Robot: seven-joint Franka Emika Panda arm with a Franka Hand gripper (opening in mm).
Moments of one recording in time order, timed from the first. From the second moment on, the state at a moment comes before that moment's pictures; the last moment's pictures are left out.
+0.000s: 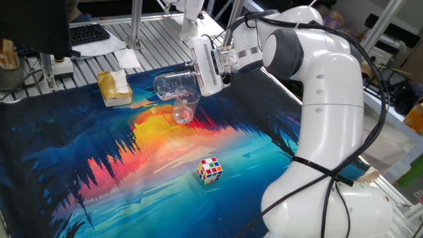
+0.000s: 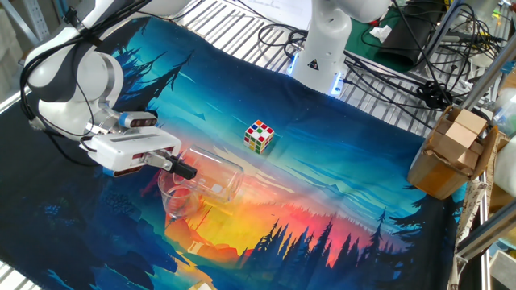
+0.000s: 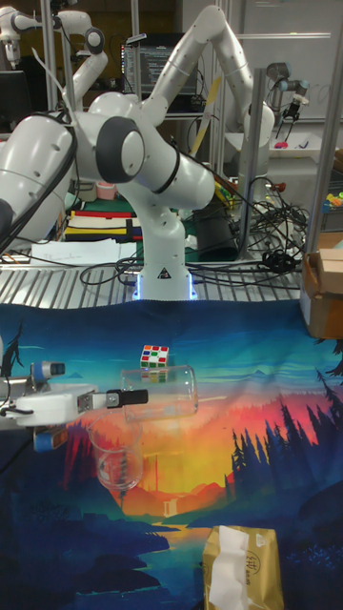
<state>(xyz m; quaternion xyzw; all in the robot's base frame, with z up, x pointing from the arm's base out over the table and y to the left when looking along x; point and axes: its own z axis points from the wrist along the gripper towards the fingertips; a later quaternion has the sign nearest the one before) 0.600 -0.073 0.202 -0.28 -0.63 -0.65 0.32</state>
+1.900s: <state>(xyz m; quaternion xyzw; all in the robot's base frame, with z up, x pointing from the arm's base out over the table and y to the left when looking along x) 0.599 -0.073 0.202 -0.29 -0.63 -0.66 0.31</state>
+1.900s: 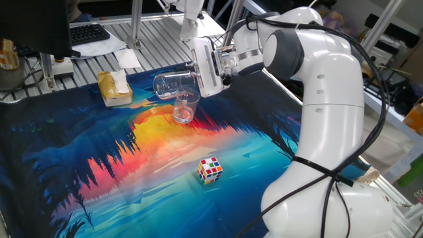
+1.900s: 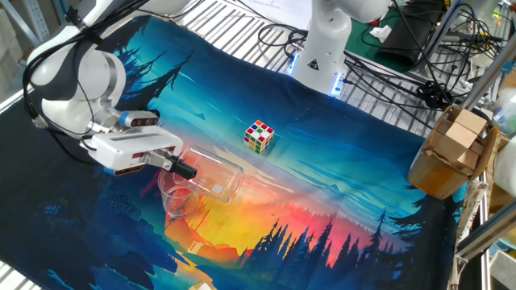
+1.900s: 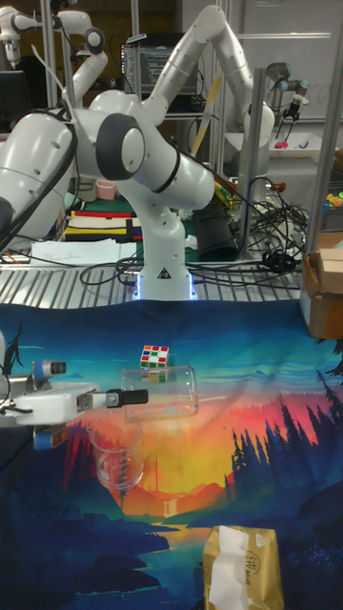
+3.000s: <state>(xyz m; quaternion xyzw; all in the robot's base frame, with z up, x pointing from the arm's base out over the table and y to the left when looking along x) 0.589 -0.059 0.214 -0.29 -0.67 -0.63 0.28</state>
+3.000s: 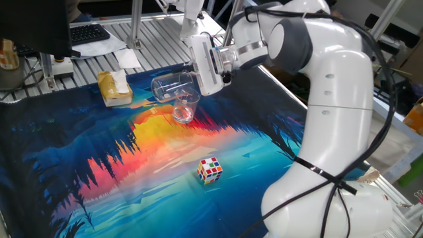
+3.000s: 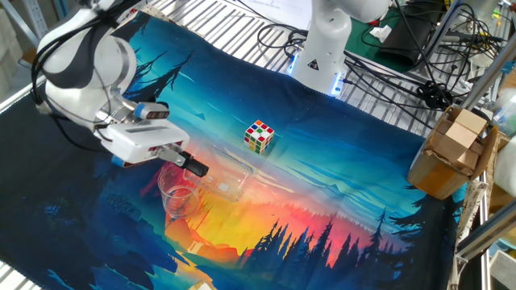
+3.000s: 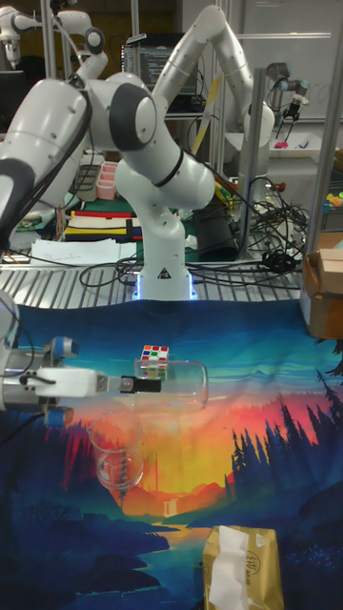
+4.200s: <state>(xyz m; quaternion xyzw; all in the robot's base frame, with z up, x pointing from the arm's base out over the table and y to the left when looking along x) 0.567 -0.017 0.258 -0.26 -0.81 -0.47 0.21</state>
